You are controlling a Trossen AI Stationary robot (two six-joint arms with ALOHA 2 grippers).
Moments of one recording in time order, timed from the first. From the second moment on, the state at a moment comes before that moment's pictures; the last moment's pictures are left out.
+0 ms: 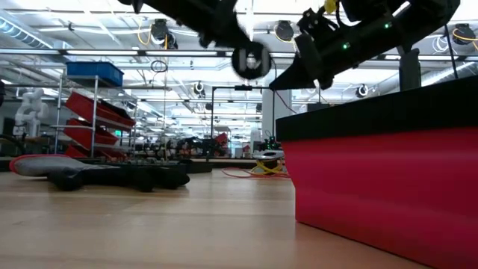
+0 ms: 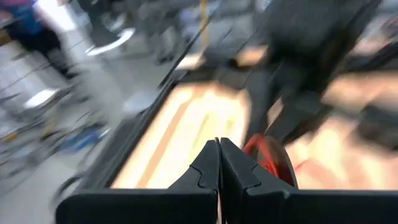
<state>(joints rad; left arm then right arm) 0.02 1.49 1.02 0.13 -0.38 0.17 0.03 1.41 0.63 0.46 0.48 0.05</state>
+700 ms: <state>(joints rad) 0.05 1.58 1.02 0.51 -0.38 0.11 0.04 1.46 0.63 0.46 0.28 0.00</state>
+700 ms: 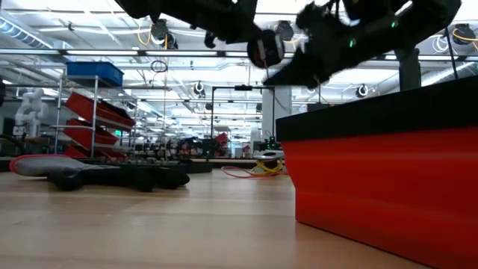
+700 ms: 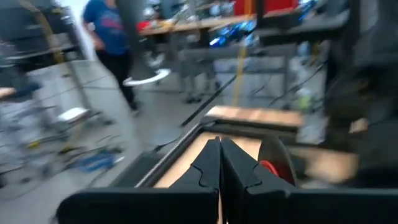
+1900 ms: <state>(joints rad) 0.10 1.57 1.05 0.53 -0.43 0.17 0.09 1.46 0.63 0.40 0.36 0.01</state>
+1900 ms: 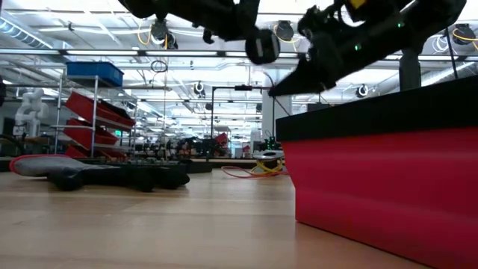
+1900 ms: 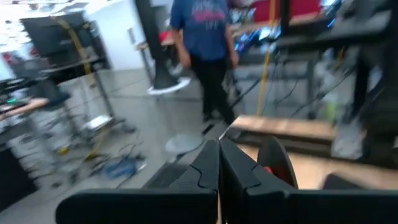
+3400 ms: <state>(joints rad) 0.05 1.53 1.05 0.32 -0.24 0.16 0.05 1.20 0.63 0.01 0.19 0.02</state>
